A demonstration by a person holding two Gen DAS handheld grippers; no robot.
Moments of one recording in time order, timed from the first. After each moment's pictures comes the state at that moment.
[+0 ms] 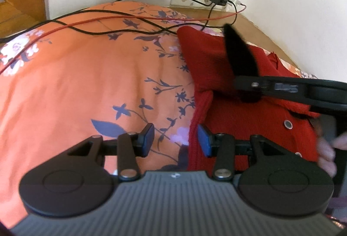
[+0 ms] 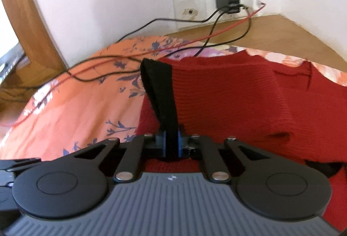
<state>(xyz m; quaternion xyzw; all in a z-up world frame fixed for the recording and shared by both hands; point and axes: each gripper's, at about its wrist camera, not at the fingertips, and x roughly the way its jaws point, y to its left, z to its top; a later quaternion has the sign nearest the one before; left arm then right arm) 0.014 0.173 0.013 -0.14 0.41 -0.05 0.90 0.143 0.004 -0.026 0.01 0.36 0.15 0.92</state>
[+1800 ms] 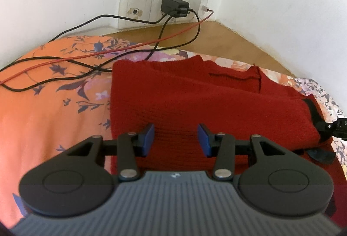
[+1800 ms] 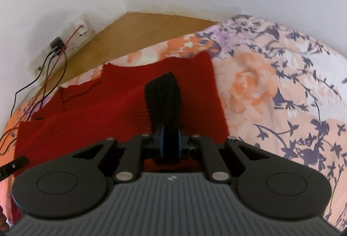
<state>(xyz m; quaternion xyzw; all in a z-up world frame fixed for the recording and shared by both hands) 0.106 0.068 0.013 -0.08 0.37 -0.08 0.92 0.148 -0.298 -0.049 0.19 0.37 -0.07 0.91</state>
